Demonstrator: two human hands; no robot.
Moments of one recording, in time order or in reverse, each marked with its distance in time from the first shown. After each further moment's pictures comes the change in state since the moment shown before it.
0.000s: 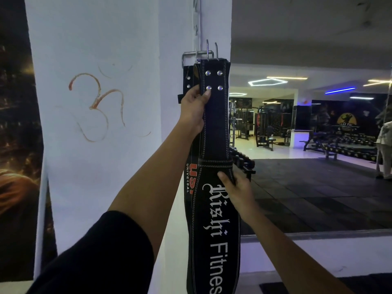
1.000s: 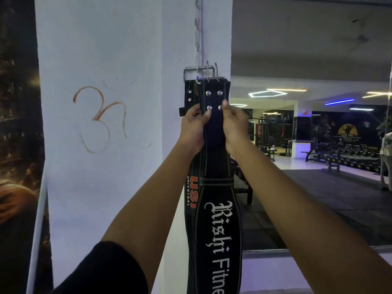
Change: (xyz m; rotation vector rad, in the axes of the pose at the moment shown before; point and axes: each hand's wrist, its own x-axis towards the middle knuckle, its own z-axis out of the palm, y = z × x) left_hand -0.005 -0.010 -0.008 -0.014 -0.036 0.005; right_hand 0.114 -0.130 0.016 0.358 0.223 -0.095
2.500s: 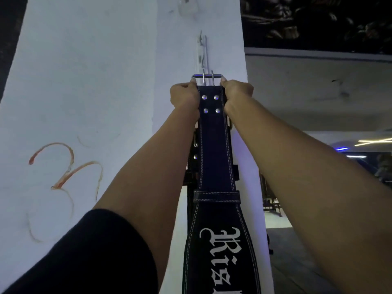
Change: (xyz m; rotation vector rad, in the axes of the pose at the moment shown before) left_hand 0.300 0.055 -0.003 0.343 0.345 0.332; right_hand 0.265 -0.039 0.119 0.160 0.135 -0.064
